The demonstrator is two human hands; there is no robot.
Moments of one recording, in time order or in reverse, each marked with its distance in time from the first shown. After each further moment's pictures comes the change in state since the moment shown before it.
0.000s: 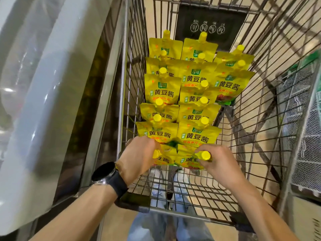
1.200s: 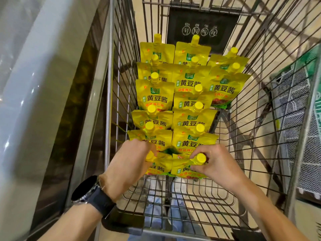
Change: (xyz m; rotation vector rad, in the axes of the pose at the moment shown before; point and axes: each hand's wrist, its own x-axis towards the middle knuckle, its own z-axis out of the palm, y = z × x) left_hand 0.004 -0.001 -0.014 -0.079 0.168 0.065; right_hand 0.019 -0.009 -0.018 0.201 -0.120 0.051
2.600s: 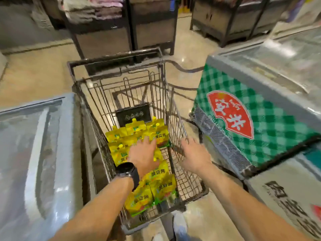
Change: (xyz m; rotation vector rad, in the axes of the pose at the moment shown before) left_hand -0.044 0.149 -0.159 0.462 0.125 0.291; right_hand -0.158 -0.135 -0.092 -0.563 0.480 0.361
